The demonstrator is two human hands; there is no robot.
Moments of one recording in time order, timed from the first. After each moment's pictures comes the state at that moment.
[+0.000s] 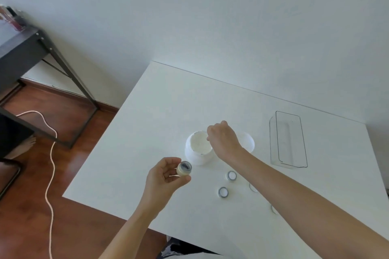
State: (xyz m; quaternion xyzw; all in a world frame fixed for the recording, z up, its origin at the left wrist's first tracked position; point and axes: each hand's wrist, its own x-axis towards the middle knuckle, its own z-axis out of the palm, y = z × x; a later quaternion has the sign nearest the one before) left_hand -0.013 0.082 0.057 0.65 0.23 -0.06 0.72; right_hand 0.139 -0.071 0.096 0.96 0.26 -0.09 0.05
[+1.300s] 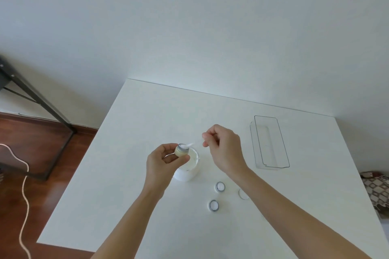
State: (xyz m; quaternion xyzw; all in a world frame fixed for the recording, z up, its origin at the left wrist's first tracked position) left_hand 0.079 0.065 0.069 0.66 0.21 -0.04 0.72; right_hand 0.124 -0.100 0.138 0.90 0.03 0.00 -0.44
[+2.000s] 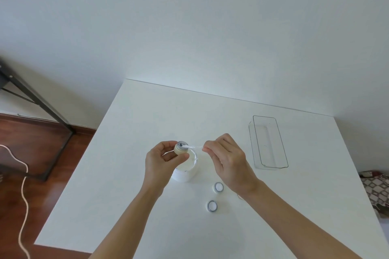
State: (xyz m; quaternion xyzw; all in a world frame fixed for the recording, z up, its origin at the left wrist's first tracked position) left_hand 0.085 0.063 0.074 0.65 0.20 -0.04 0.73; right_hand 0.101 -0.124 0.132 0.89 0.29 0.20 -0.28
